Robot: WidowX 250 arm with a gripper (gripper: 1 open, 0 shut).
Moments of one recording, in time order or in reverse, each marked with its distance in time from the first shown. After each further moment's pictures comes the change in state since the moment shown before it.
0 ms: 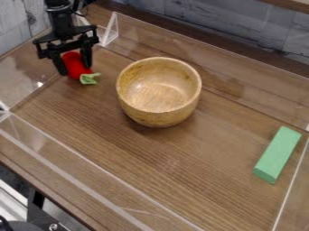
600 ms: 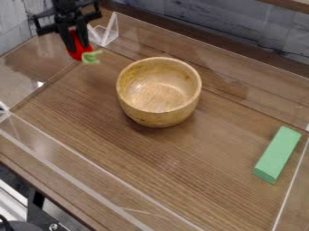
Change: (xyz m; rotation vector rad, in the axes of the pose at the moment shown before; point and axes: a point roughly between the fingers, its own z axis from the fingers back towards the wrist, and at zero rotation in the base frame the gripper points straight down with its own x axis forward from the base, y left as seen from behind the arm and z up) arm -0.021 -0.015 0.058 -0.072 0.076 -0.053
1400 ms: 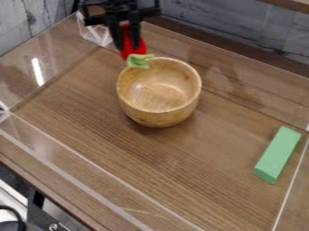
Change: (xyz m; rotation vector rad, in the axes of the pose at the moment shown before) arm -0.098 -0.058 0.010 0.036 0.036 -0.371
